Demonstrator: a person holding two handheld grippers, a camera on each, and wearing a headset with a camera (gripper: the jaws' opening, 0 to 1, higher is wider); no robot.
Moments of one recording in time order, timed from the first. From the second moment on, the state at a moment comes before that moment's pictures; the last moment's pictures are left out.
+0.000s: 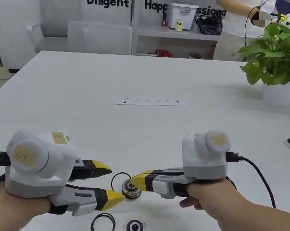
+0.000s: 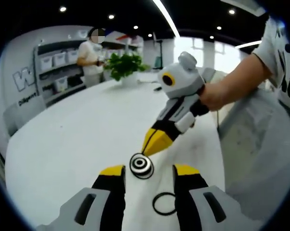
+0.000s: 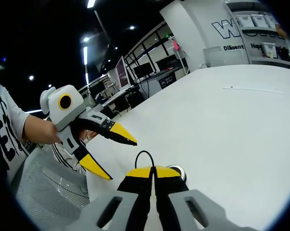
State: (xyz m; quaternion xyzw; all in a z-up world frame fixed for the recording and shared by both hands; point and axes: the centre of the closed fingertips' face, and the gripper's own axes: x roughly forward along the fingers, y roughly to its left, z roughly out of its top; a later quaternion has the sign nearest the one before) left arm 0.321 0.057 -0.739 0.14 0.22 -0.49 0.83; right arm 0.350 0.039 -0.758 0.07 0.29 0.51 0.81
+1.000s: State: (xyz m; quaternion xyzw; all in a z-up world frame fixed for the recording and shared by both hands) left arm 0.286 0.091 -0.741 0.15 0.22 -0.49 0.83; right arm 0.311 0.067 -0.772 0.06 0.33 0.56 0.76
